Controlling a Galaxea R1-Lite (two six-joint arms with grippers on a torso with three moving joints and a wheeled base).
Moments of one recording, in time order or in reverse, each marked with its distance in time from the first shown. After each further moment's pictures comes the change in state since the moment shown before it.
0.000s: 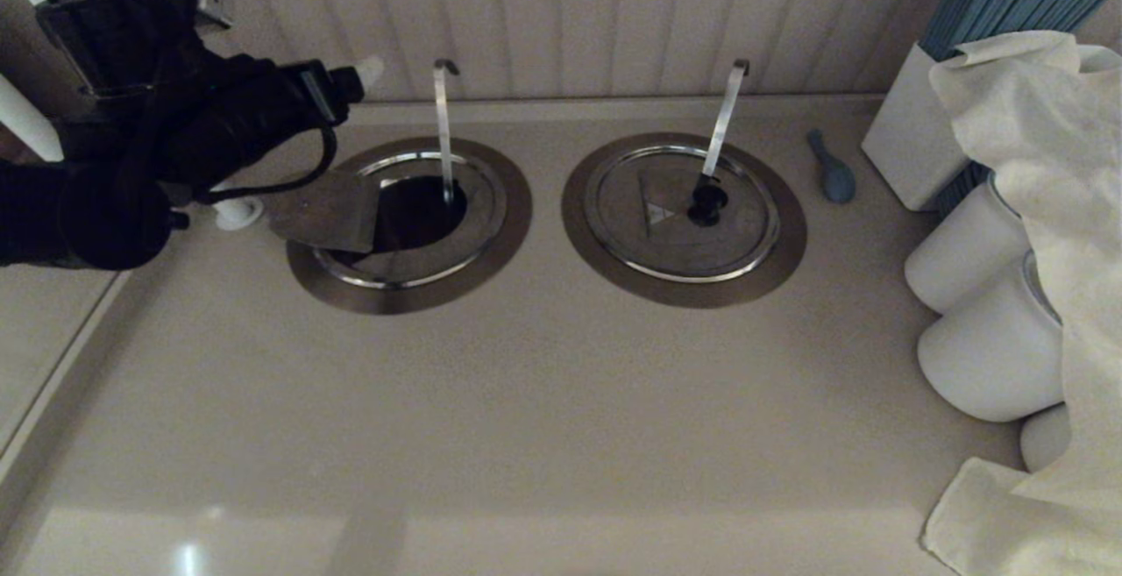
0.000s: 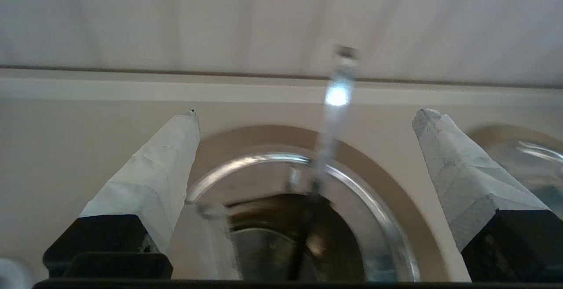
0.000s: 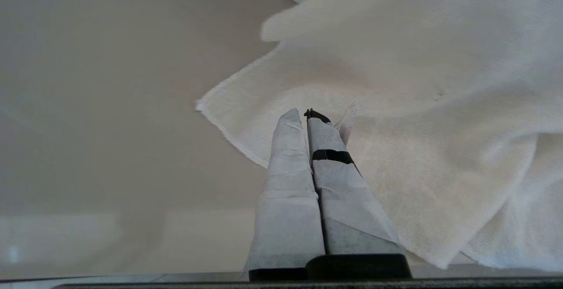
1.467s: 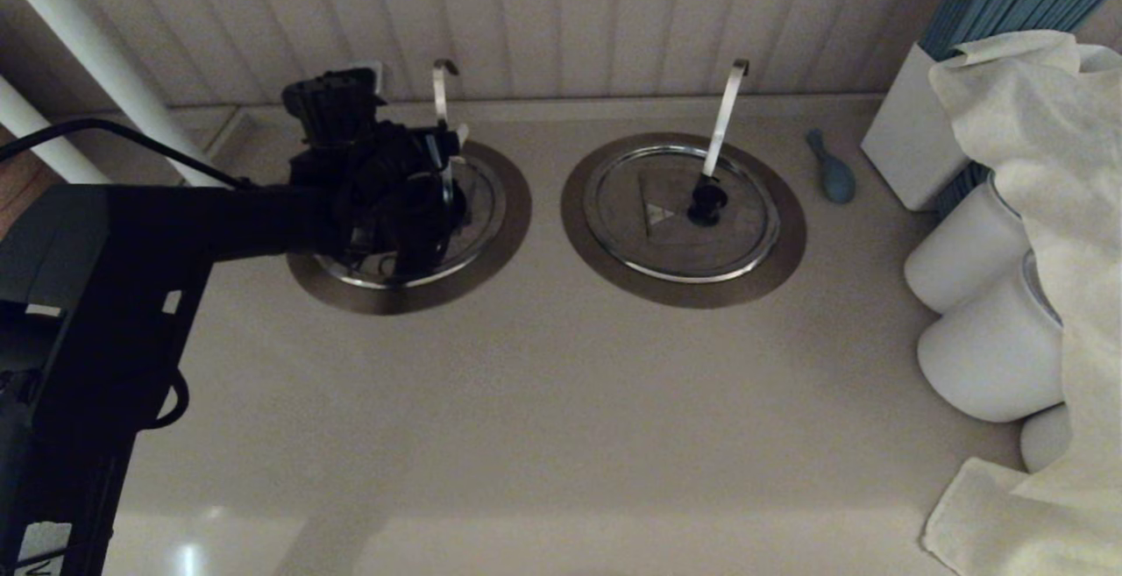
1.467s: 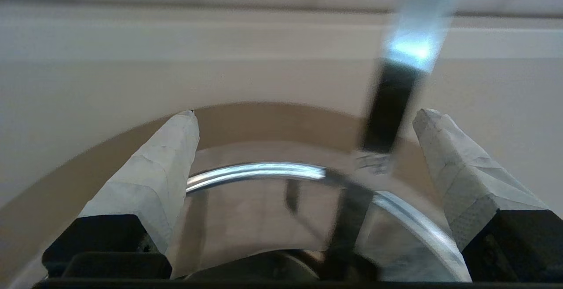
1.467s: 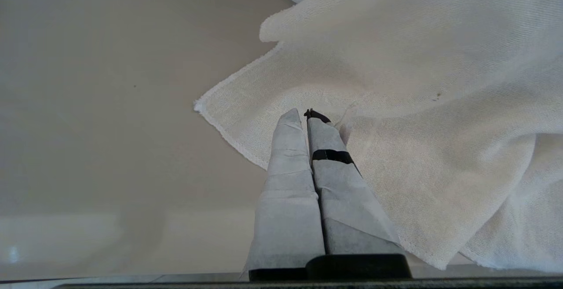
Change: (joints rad) left arm -0.071 0.500 -0.549 0.136 0.057 0.064; right arm 0.000 0.000 0.000 0.000 -0.001 0.000
